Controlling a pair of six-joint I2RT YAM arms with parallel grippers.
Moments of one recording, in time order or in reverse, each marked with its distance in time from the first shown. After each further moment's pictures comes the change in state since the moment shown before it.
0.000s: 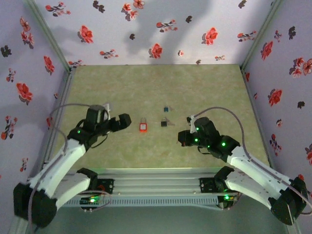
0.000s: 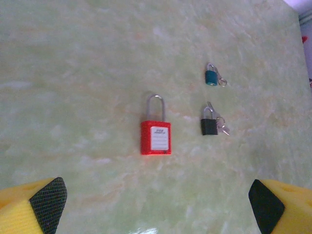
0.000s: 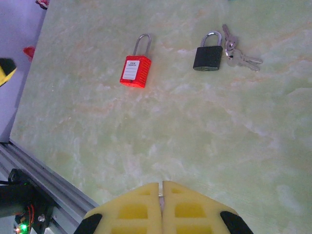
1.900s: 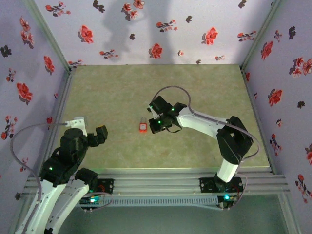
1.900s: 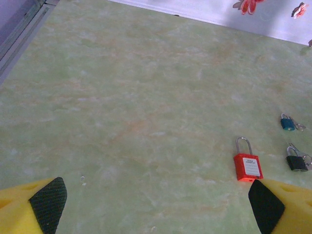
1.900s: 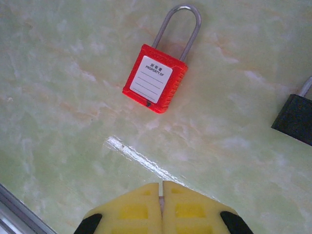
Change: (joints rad) left arm -0.017 -0.490 0.034 -0.354 -0.460 0.252; right arm 0.130 0.897 0.676 -0.191 0.015 -0.243
